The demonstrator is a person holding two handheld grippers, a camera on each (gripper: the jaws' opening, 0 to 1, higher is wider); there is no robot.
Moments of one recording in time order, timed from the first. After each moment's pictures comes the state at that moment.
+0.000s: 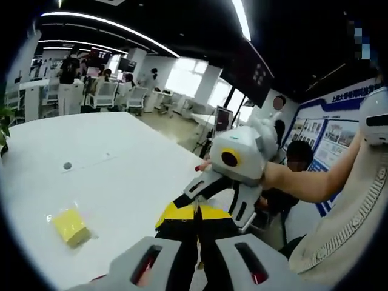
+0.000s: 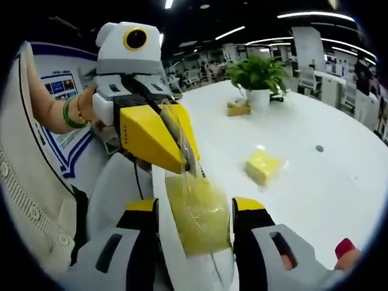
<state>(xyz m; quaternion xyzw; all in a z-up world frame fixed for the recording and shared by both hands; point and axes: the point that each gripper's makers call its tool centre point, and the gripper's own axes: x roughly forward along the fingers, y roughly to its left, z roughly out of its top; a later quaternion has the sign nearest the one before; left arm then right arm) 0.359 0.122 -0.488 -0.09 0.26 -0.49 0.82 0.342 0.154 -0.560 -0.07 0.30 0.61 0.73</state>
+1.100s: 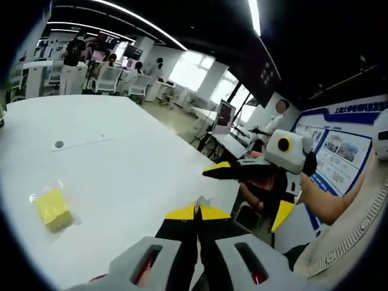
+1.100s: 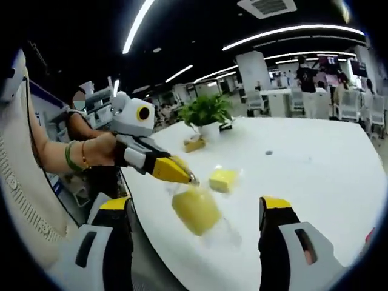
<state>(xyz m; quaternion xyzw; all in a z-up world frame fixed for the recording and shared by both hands) 0.360 0.098 -0.520 -0.13 0.30 -0.49 0.81 0.330 0.045 -0.510 0.08 0.20 0.44 0.87</state>
